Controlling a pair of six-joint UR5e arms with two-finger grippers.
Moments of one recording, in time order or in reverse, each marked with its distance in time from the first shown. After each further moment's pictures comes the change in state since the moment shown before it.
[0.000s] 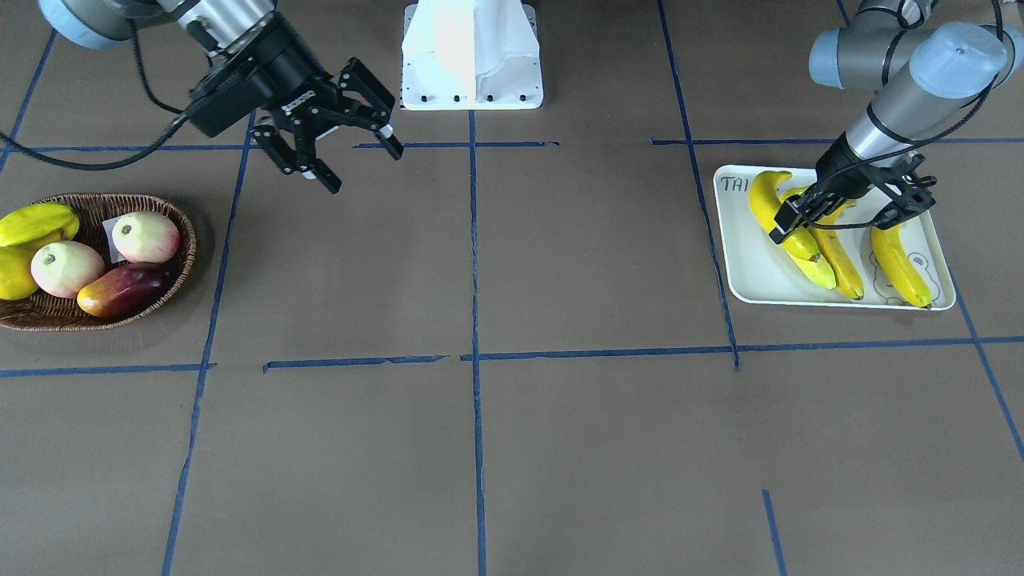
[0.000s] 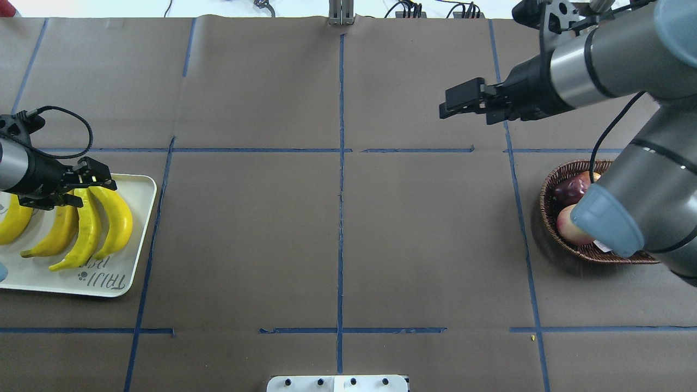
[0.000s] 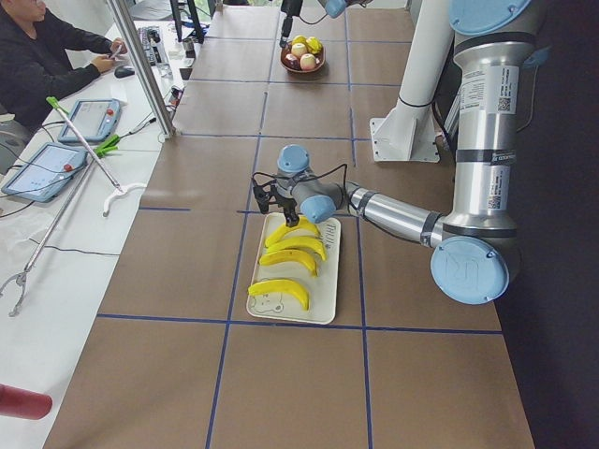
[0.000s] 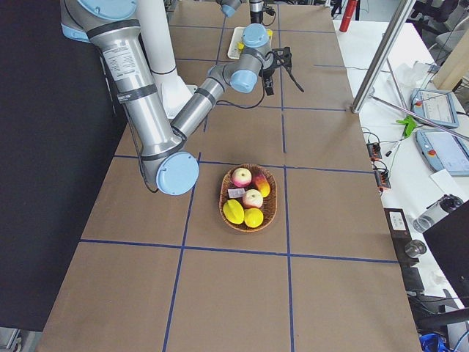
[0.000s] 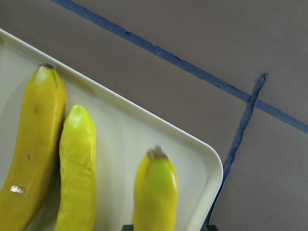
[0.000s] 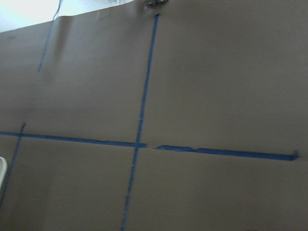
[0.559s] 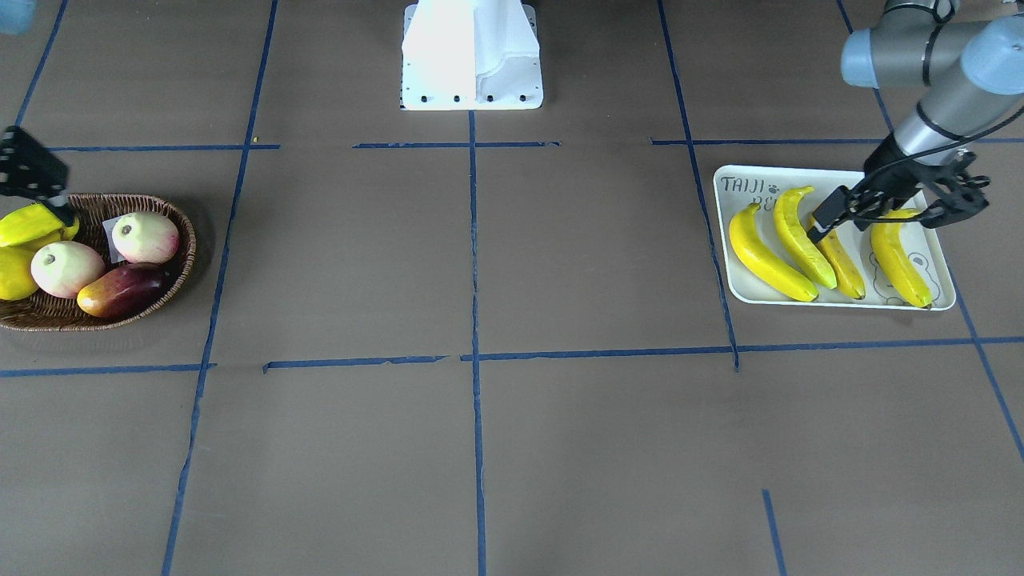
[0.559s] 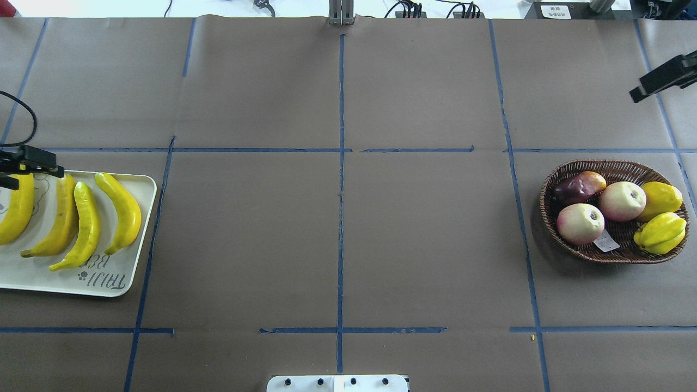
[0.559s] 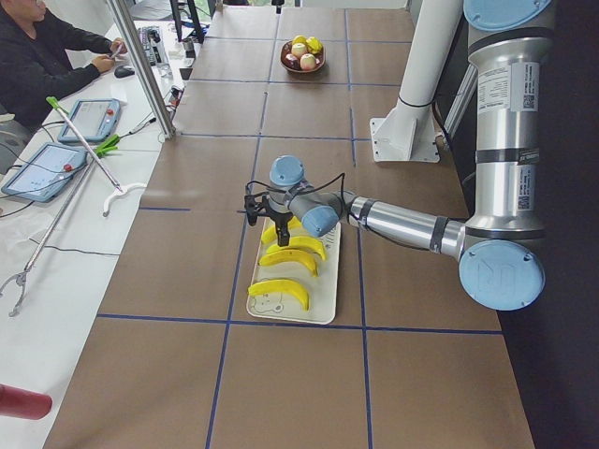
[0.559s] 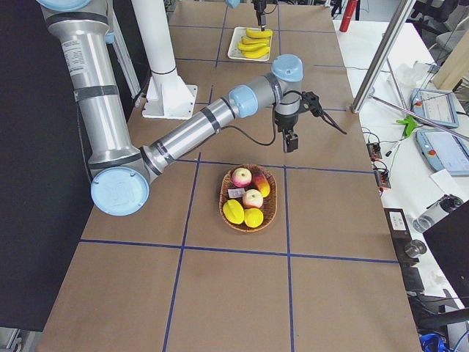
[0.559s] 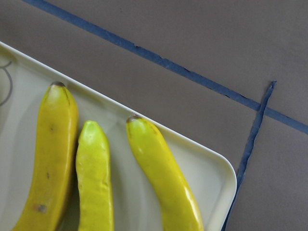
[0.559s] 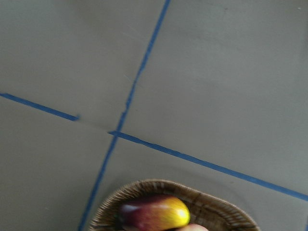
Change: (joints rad) left arm -0.223 0.062 0.007 0.108 -0.109 0.471; right arm 0.401 -0.190 -0.093 -0.368 0.160 -0.889
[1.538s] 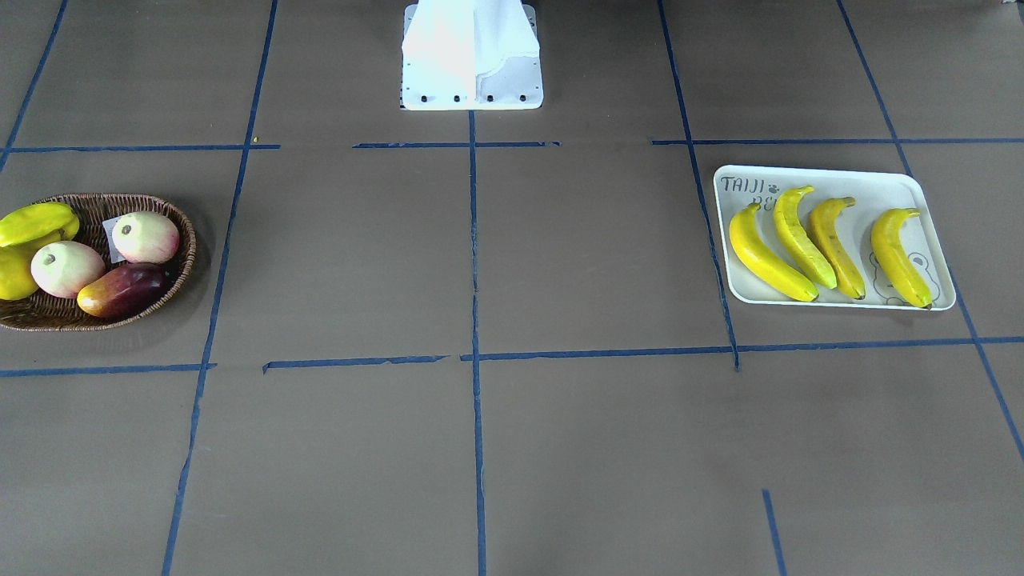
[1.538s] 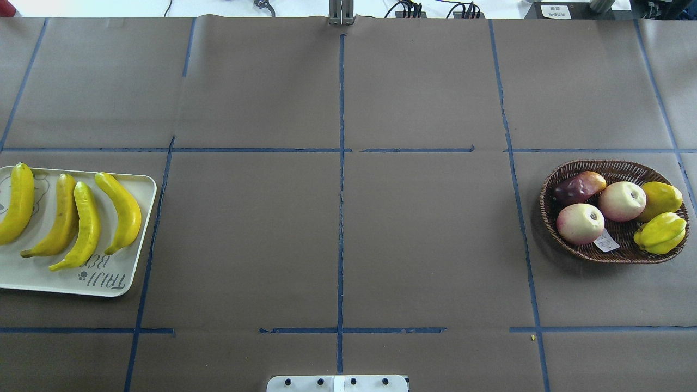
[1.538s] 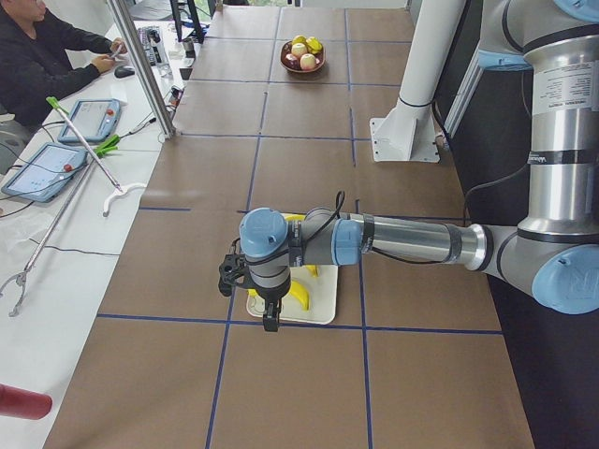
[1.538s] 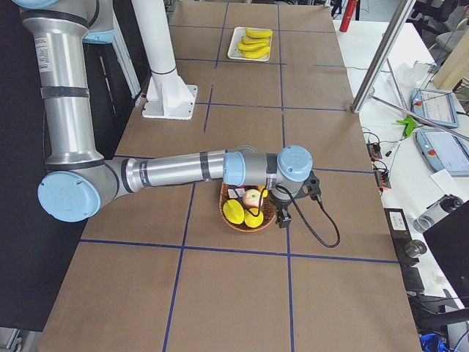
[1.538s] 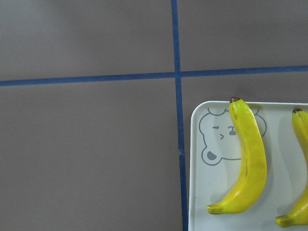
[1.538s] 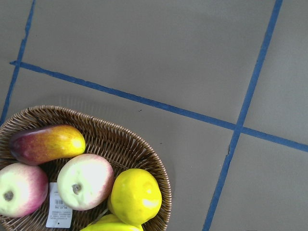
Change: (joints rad) left arm -0.503 0.011 0.070 0.638 -0.135 1.046; right arm 0.189 -0.119 -0.271 -0.007 0.125 -0.363
